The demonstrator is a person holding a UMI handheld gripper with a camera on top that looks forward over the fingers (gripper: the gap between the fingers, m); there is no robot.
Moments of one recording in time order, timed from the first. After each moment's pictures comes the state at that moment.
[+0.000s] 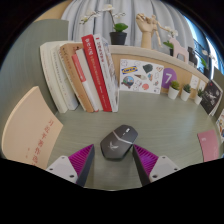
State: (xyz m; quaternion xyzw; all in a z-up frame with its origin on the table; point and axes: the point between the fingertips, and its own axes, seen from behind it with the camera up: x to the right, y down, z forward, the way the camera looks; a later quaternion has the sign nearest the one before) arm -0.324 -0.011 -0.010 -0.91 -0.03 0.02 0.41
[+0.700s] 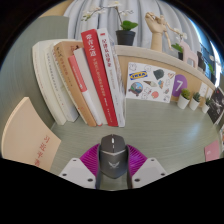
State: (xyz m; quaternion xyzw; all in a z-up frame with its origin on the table) arm -0.344 0.051 -0.010 -0.91 -0.05 0.02 0.41
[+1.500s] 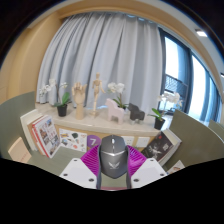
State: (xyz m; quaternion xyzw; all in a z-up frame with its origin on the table) arm 0.042 -0.008 0.318 -0.80 -0.03 -0.06 0.59
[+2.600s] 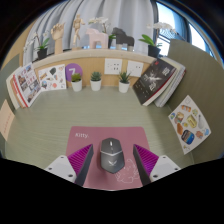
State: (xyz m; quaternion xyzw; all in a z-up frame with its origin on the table) arm 0.146 -0.085 0.035 -0.92 0.02 -0.05 0.38
